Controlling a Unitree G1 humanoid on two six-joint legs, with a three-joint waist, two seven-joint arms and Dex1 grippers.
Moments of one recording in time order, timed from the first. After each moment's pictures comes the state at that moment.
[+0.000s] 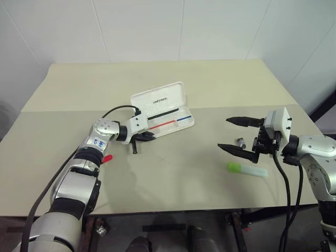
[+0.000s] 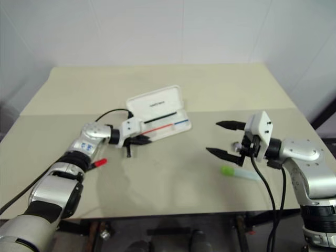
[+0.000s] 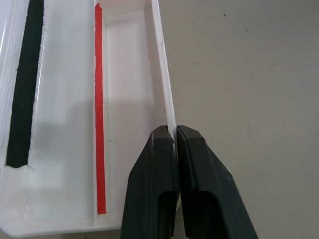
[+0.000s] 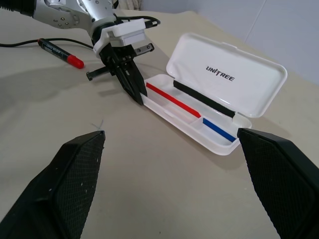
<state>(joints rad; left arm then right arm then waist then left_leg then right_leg) -1.06 0.45 -0.18 1.11 0.13 -0.29 -1.04 -0.39 -0.79 -0.17 -0.16 0.52 0.28 1.10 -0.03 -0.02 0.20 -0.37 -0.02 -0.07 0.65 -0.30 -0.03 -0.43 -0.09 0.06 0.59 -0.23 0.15</state>
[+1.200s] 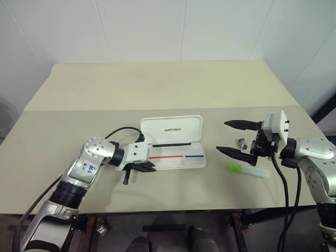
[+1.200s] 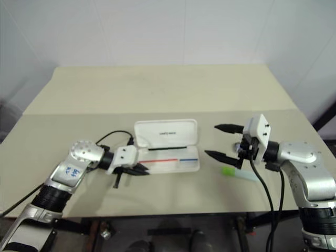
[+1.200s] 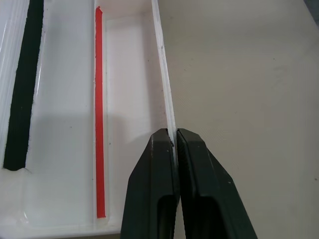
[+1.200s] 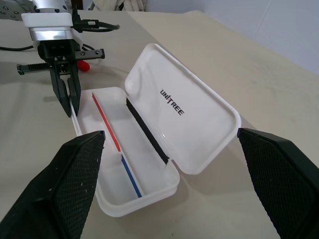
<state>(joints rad) -0.58 0.62 -0.23 0.09 0.01 0.19 -1.27 -0.37 -0.78 -0.16 -0.17 0.53 0.29 1.10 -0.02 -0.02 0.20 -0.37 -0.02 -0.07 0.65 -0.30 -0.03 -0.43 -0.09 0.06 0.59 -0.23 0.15</state>
